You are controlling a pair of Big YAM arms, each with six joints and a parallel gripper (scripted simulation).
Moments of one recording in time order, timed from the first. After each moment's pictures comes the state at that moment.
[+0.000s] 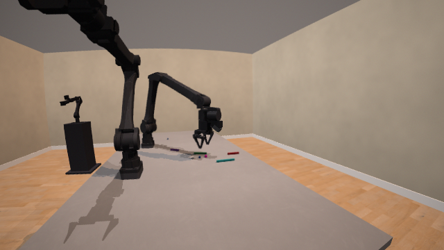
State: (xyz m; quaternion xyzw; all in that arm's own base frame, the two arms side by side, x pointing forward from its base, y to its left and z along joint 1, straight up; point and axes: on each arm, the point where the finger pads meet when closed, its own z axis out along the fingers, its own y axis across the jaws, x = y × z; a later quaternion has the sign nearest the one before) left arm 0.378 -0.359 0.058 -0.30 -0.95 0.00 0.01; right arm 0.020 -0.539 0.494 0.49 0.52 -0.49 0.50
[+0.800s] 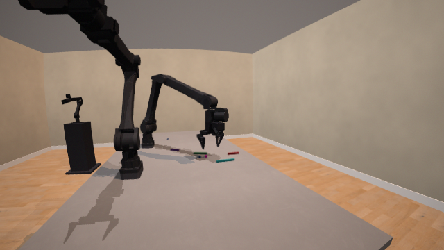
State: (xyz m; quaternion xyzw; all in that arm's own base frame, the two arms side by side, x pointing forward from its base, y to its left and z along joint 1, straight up) left arm 0.410 -0.390 0.056 -0.58 -0.81 0.00 0.01; right arm 0.020 -0.539 0.494 0.49 0.52 -0.49 0.50
